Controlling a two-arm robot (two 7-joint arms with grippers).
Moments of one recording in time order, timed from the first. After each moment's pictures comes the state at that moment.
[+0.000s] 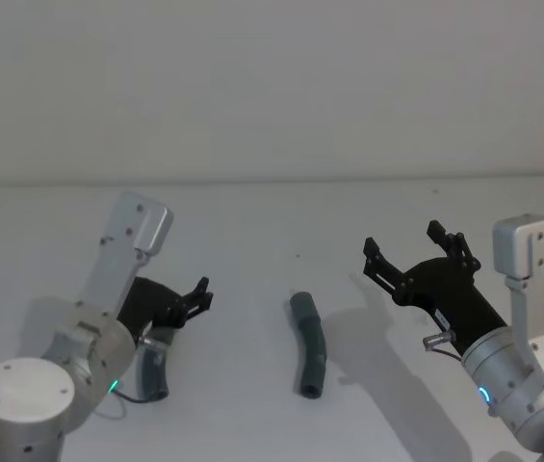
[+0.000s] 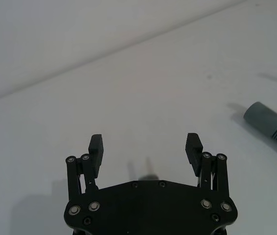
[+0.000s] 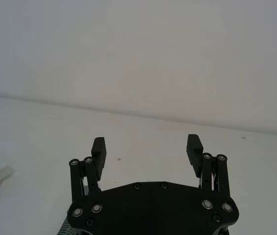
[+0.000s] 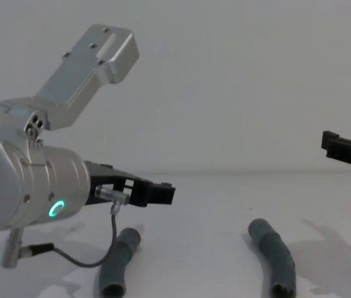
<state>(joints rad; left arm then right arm) -0.21 0.28 0.48 -1.80 -0.19 0.57 0.08 -0.01 0.34 -0.23 -1.77 0.29 0.03 0.07</state>
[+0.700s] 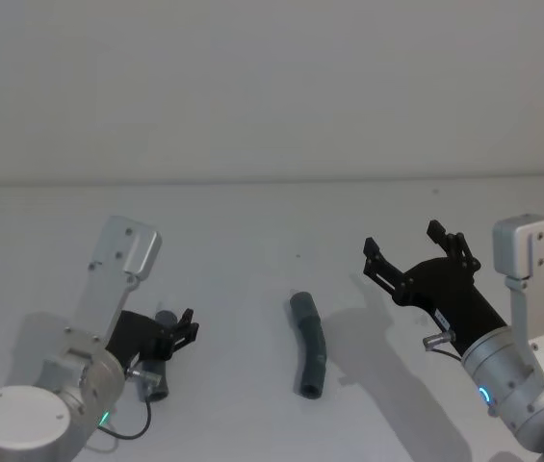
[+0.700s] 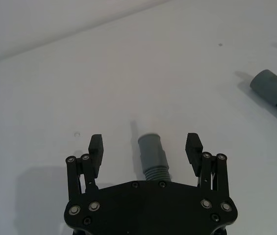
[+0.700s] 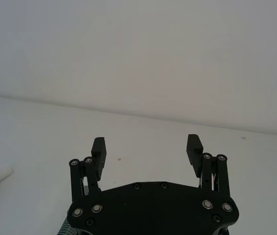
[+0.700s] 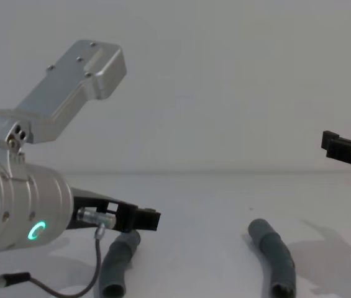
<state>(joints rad) -0.11 0.25 0.44 -1.91 -0.19 0.71 0.15 -0.01 0.34 -0.23 -1.77 0.29 0.03 0.07</state>
